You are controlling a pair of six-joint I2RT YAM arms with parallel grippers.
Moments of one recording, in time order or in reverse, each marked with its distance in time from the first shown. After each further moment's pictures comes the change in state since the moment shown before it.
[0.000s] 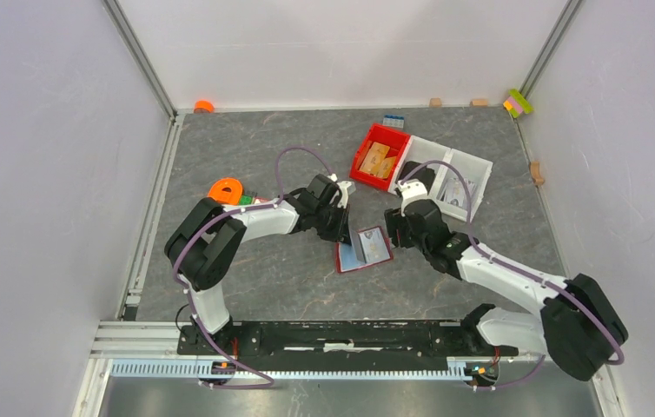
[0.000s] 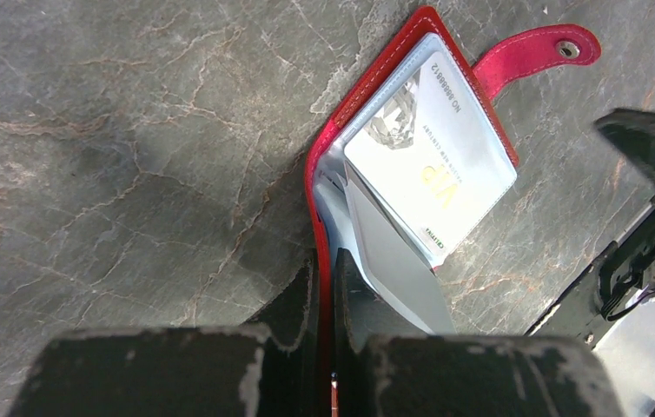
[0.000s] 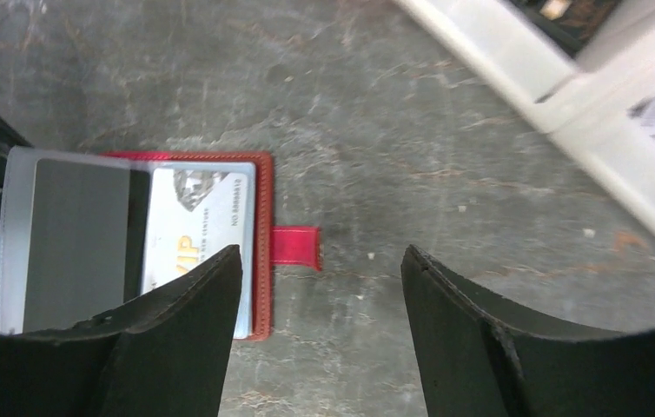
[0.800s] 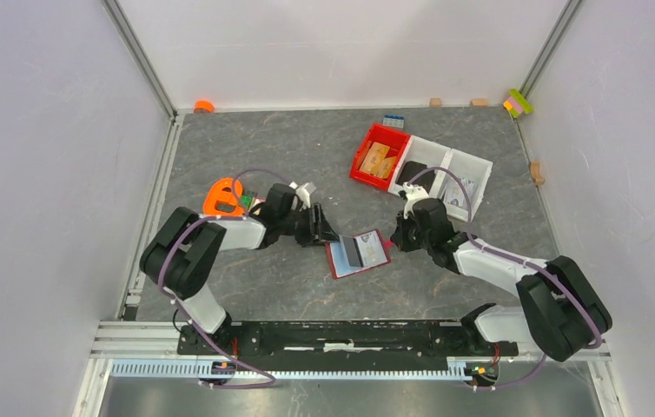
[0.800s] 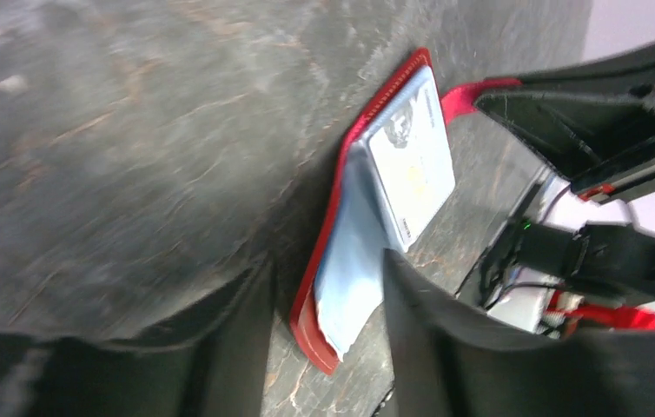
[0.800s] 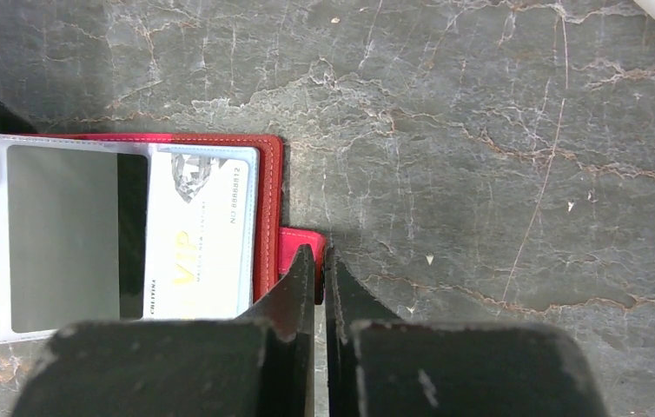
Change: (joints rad) left arm 0.172 -0.114 -0.305 0.369 0.234 -0.237; right arm -0.160 0.158 -0.061 0.145 -0.379 0.056
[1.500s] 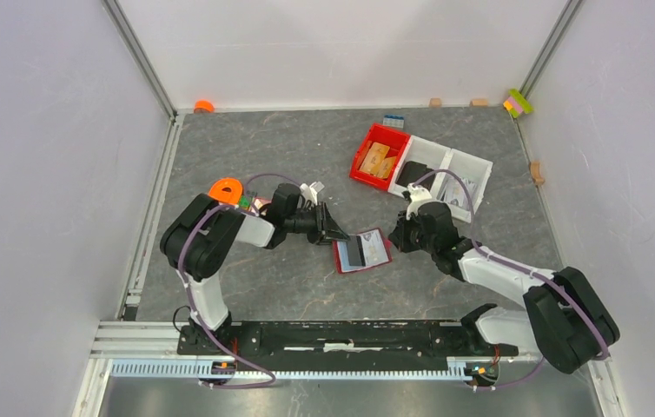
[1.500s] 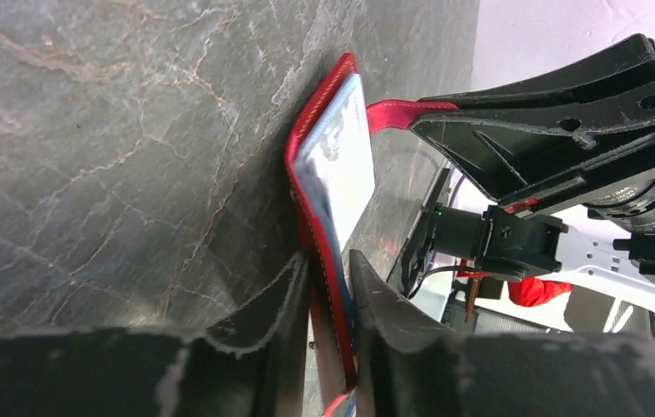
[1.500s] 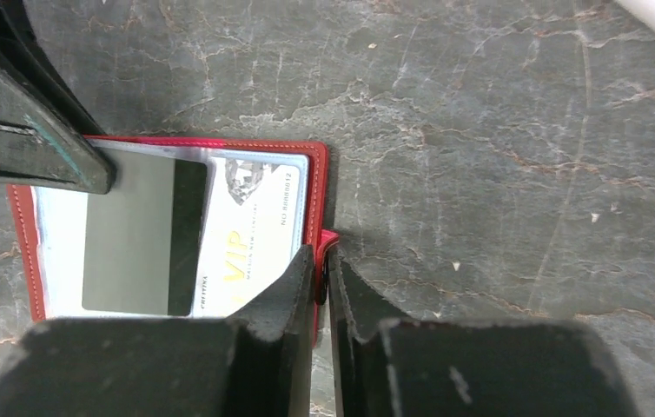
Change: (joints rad) left arm 0.024 0.158 -0.032 0.354 0.202 -0.252; right arm 0.000 -0.069 -0.065 0.097 -0.052 0.044
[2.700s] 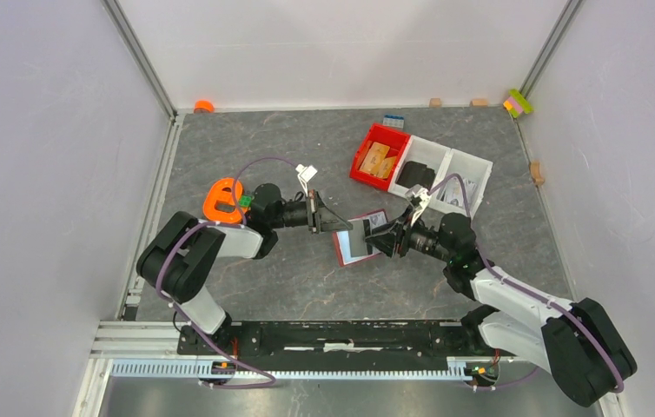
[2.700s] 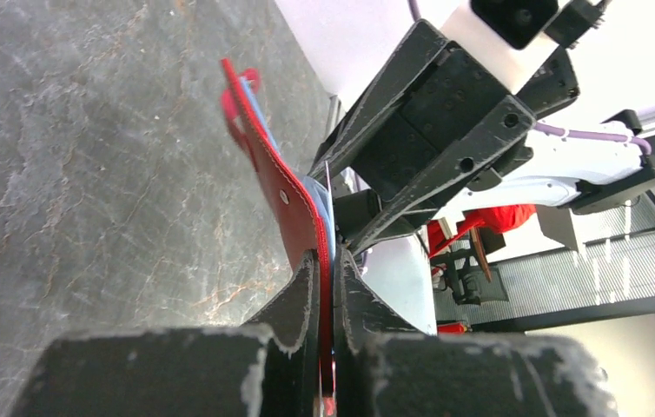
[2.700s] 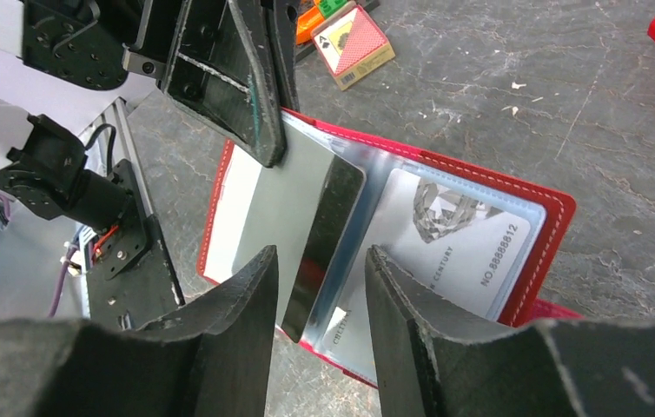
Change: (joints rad) left arm 0.000 -0.203 -0.107 0.439 0.142 -0.087; right arm -0.002 -0.202 -0.141 0.428 -0.450 0.060
